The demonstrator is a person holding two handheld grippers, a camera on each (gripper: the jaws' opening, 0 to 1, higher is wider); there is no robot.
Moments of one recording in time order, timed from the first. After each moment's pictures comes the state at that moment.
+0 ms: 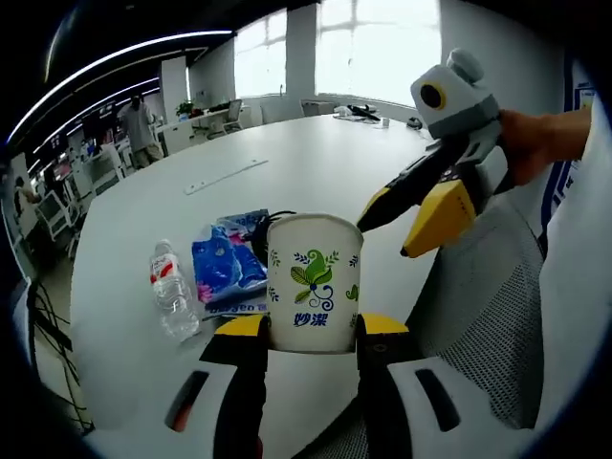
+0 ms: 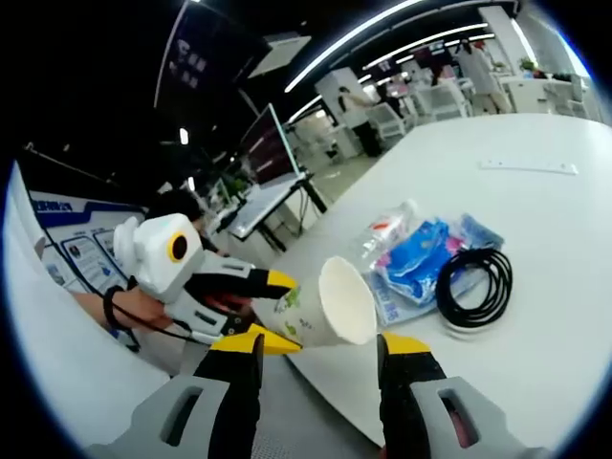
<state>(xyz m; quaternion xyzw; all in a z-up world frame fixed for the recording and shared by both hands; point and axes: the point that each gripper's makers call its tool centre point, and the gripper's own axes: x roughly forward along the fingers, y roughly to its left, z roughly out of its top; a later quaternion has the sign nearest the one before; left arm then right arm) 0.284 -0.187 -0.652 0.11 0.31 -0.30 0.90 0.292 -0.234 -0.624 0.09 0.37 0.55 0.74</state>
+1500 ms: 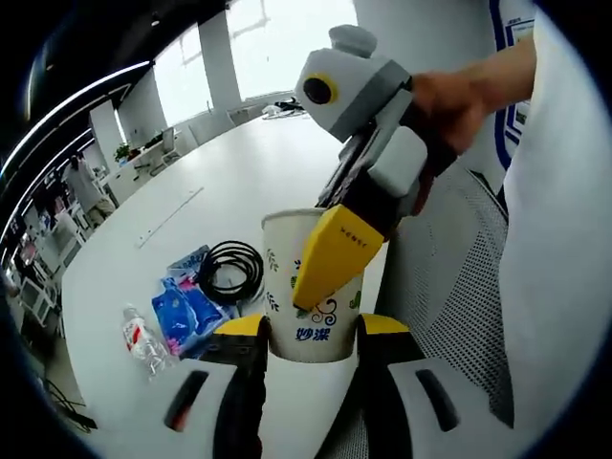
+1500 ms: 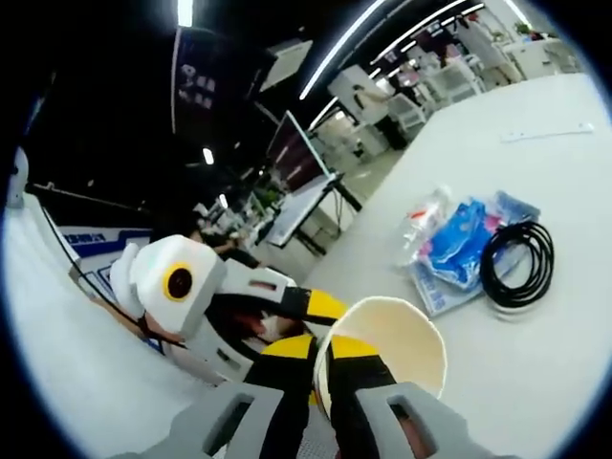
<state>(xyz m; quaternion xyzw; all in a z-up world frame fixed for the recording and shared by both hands) 0.269 -0.238 -0.644 0.20 0.29 -0.40 0.85 0.268 -0.222 -0.611 0.18 0.38 0.59 0.69</state>
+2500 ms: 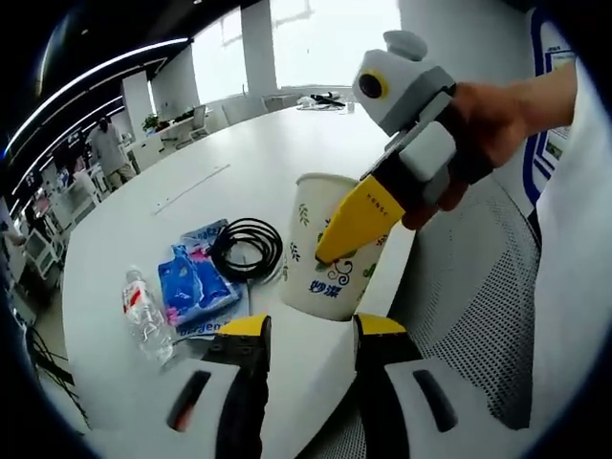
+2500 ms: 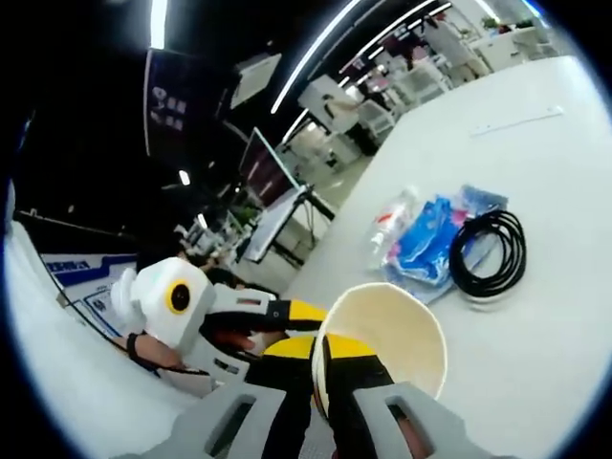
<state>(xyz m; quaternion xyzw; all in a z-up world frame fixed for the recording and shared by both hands) 0.277 -0.223 -0.662 0.14 0.32 -0.34 0.87 0.289 -0.237 -0.625 0.20 0.40 0.54 0.72</state>
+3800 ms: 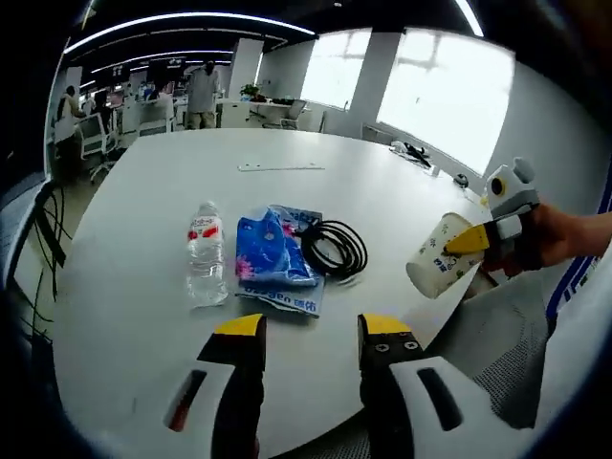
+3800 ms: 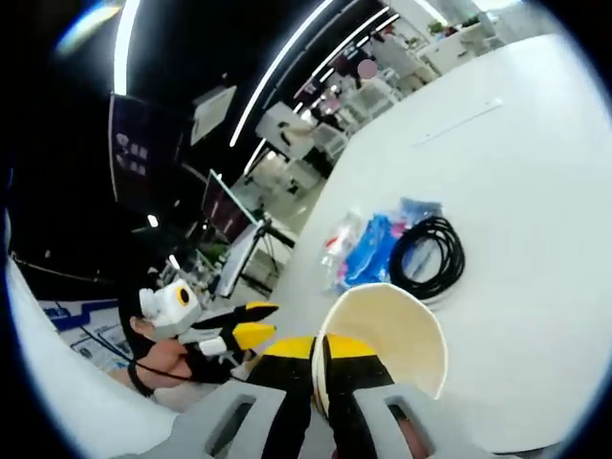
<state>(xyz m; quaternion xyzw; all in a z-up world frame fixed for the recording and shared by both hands) 0.301 -0.130 -0.658 -0.07 0.32 -0.18 0.93 0.326 -0.279 -0.630 0.26 0.40 0.44 0.76</state>
